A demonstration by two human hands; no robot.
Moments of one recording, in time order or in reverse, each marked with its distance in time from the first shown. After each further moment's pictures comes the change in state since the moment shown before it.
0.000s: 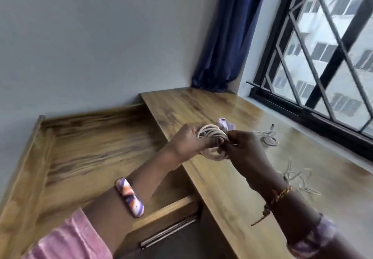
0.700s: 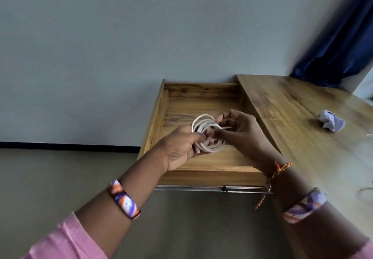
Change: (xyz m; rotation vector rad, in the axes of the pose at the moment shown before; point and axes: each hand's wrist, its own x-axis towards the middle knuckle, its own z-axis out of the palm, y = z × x) left_hand -0.245 0.032 -0.073 -0.383 0.557 -0.380; right_hand -0.101 -0.086 0.144 0.450 -0.719 -0.137
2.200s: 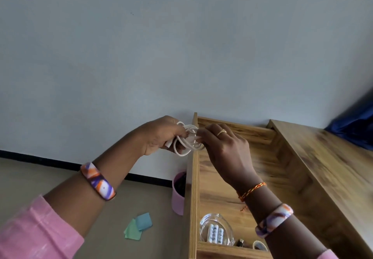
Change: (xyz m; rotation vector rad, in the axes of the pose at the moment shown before) left_hand 0.035 0.132 -0.258 0.416 0.155 0.040; right_hand 0.185 0.000 0.189 -1.322 0.223 -0.904
